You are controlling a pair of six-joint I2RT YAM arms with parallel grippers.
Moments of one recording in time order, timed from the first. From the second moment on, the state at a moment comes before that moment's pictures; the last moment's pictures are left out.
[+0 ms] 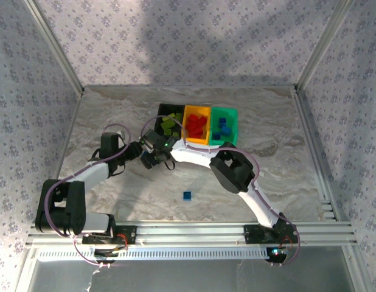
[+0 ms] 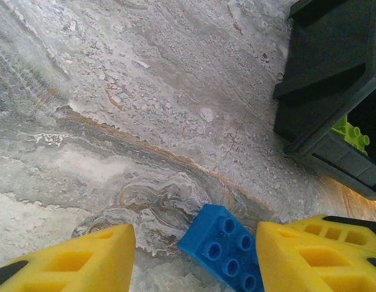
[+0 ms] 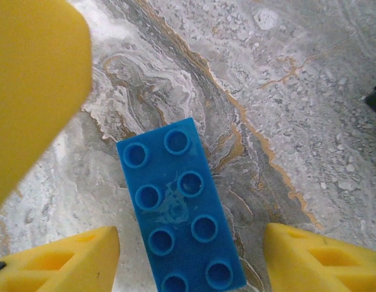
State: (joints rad) left arm -0.11 1.35 0.55 0.02 0.22 -0.59; right arm 0.98 2.31 1.80 -0.47 0.04 0.22
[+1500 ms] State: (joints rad) left arm -0.11 1.30 0.52 0.04 0.25 -0.59; right arm 0.98 2.20 1.65 -0.39 -0.02 0.22
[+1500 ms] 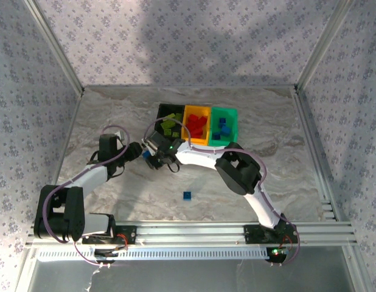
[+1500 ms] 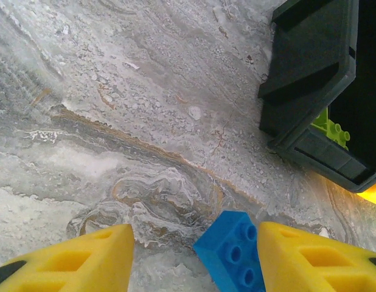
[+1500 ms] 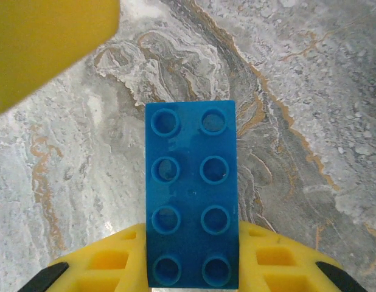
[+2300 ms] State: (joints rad) left arm -0.11 1.33 0.52 0.05 0.27 -0.59; right arm 0.97 2.05 1.55 -0.35 0.03 0.22
